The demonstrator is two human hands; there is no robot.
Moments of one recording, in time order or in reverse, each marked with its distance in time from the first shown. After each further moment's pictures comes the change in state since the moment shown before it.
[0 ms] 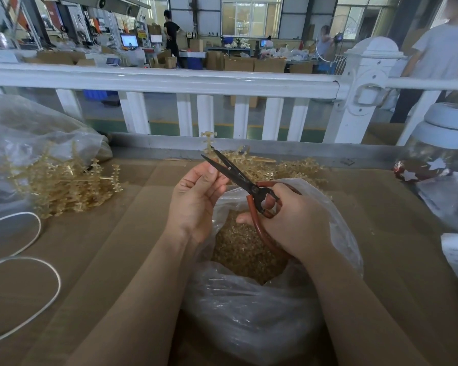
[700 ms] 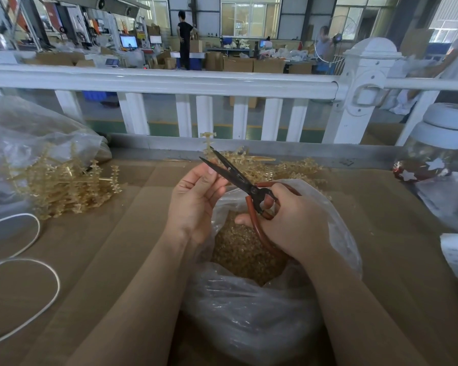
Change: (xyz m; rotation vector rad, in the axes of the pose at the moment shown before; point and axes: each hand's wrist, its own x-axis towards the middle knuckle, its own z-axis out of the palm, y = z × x) left_hand -0.001 0.000 0.004 0.019 0.018 0.000; right_hand 0.001 -0.002 -0.001 0.022 0.027 -0.032
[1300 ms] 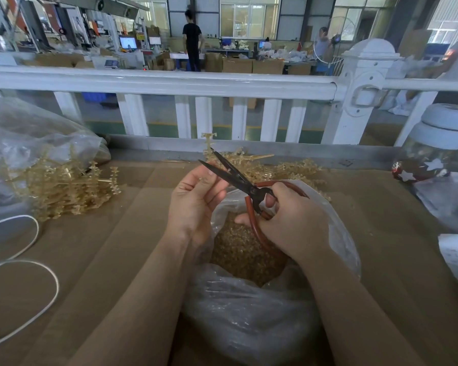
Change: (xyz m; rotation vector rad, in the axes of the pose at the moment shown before) left_hand -0.003 0.000 0.004 0.049 0.050 -0.012; right_hand -0.001 0.001 -0.001 -0.096 -0.035 0.066
